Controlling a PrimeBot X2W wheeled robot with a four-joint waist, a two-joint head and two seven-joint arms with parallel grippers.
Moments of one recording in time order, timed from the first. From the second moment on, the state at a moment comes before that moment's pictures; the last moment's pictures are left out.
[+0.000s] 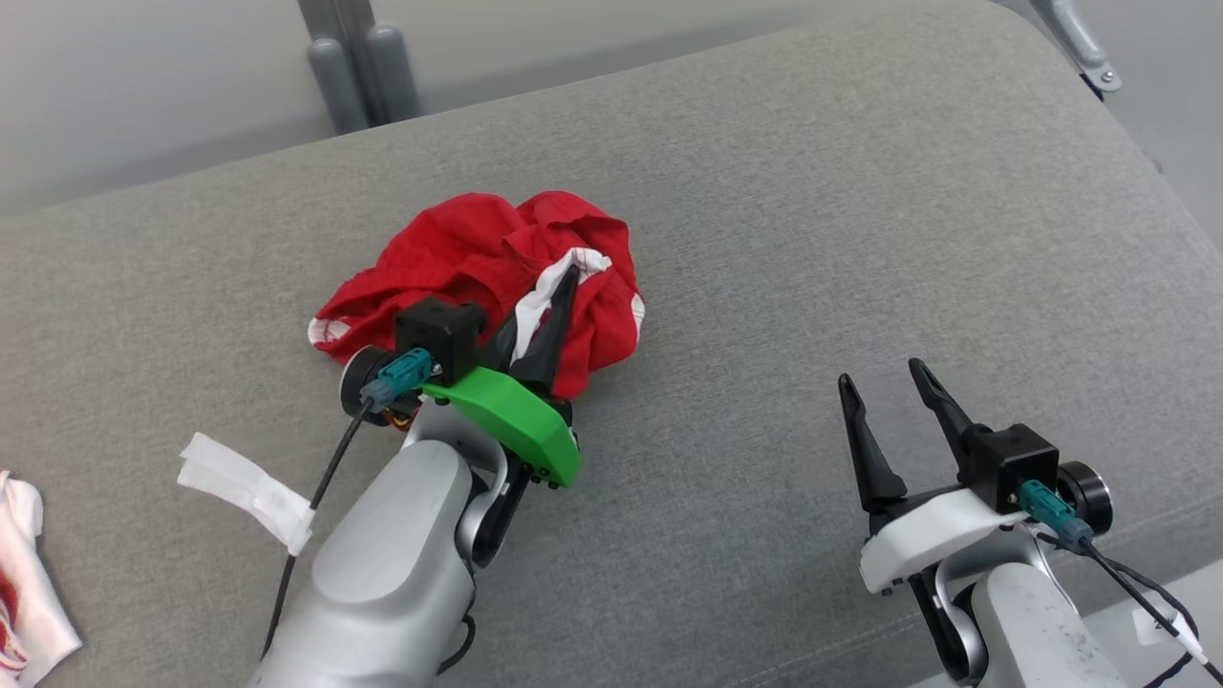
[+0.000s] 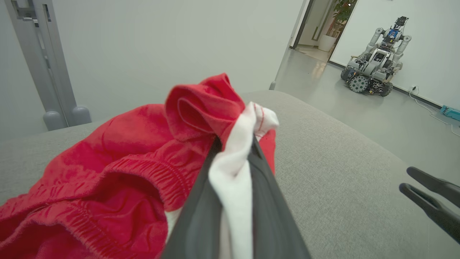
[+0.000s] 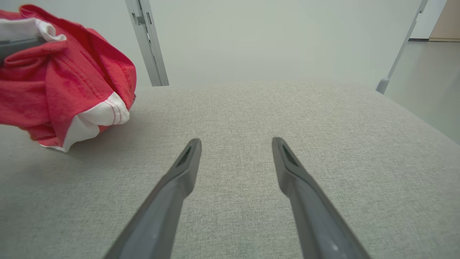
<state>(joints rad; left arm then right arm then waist) -0.63 0.05 -0.58 0.67 -0.55 -0.11 -0.26 -0.20 -0.05 0.11 0.33 0.09 0.13 -0.26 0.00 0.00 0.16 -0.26</state>
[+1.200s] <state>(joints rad) -0.02 0.05 -0.07 0.34 -0.23 0.01 -0.26 -0.11 -0.05 0.09 0.32 0.10 0.13 -0.26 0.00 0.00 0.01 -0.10</state>
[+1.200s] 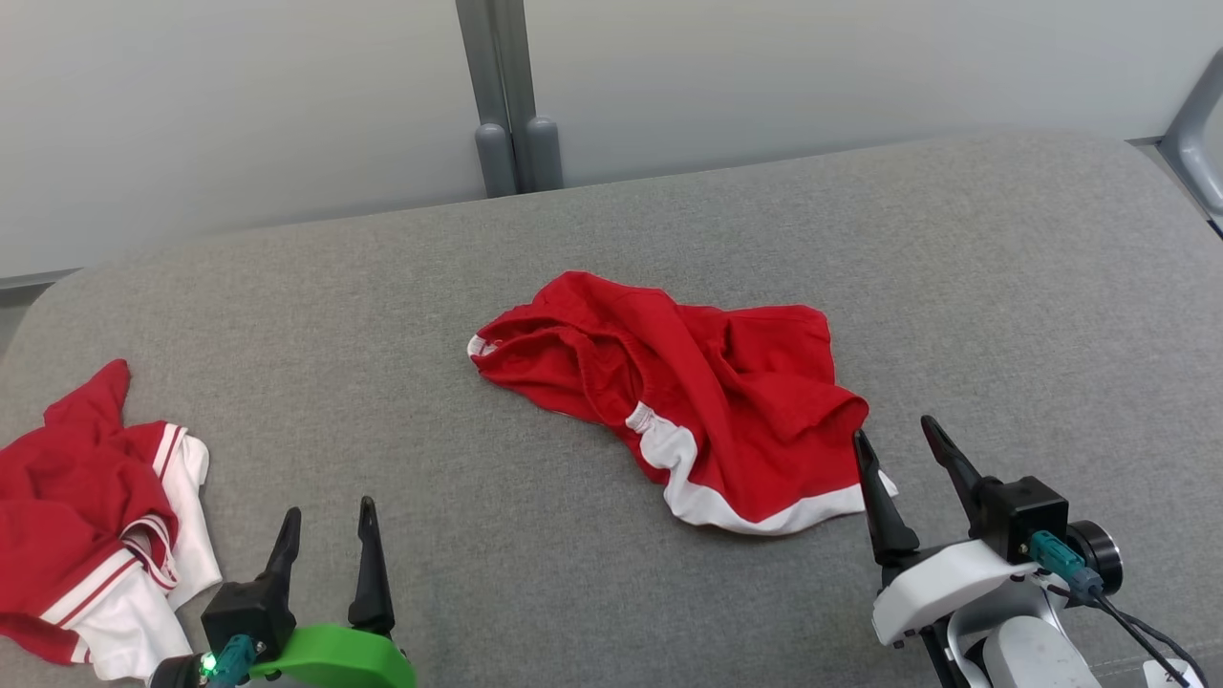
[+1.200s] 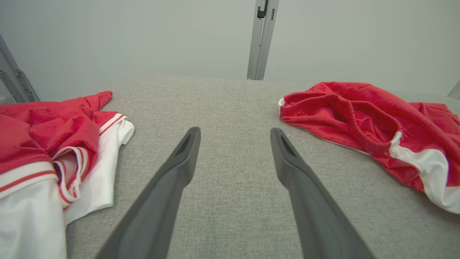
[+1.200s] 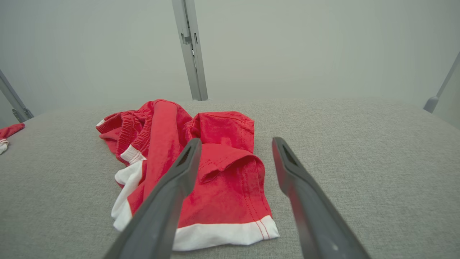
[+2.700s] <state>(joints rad) -0.47 0.05 -0.37 0.65 -0.32 -0.09 -0.26 -0.20 -0.05 0.10 0.30 0.13 0.13 -0.26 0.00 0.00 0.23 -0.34</state>
